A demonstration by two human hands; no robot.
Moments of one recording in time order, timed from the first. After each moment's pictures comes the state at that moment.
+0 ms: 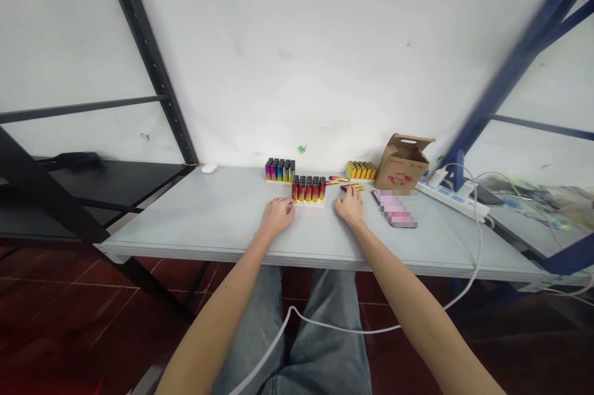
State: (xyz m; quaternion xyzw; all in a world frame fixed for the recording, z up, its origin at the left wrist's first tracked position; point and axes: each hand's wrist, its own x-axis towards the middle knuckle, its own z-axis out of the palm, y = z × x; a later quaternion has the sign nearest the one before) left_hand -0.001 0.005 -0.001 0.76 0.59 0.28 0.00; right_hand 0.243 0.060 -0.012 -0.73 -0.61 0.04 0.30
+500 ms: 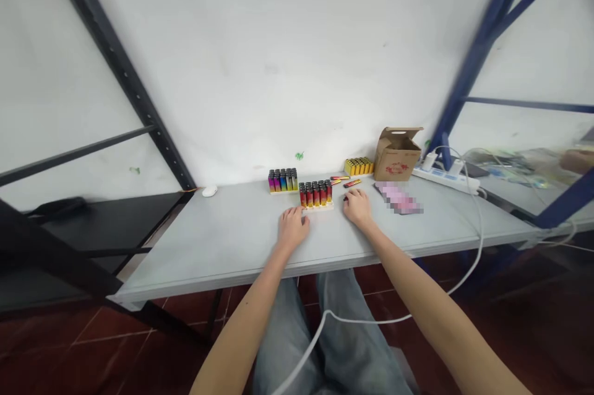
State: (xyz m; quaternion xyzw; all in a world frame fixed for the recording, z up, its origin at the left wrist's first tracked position) left_hand -0.007 0.000 -0.004 0.77 0.56 0.30 0.00; right_hand 0.229 0.036 -0.001 -0.71 -0.66 -0.01 0.24
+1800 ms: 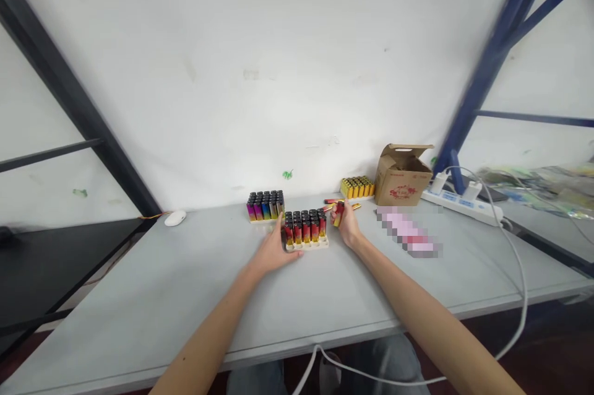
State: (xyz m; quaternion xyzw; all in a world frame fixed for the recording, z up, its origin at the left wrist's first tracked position) left_hand -0.027 0.072 0.003 0.80 0.49 0.28 0.21; right_hand 0.215 0.112 0.000 -0.40 -0.42 0.47 0.66
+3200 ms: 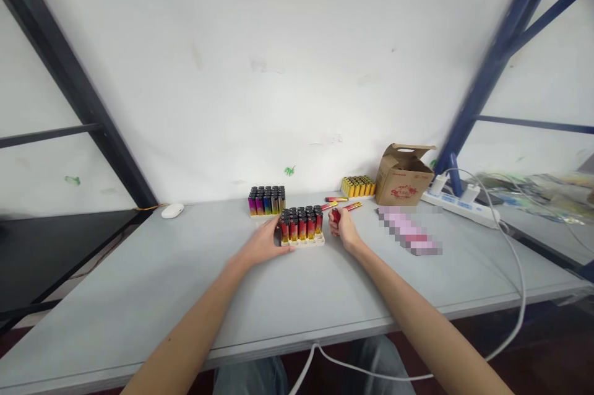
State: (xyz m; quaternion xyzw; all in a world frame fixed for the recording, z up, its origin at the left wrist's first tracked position) left_hand -0.054 0.084 0.007 0.84 0.45 0.26 0.16; right_hand 0.202 0.083 0.008 -0.46 -0.46 0.51 0.57
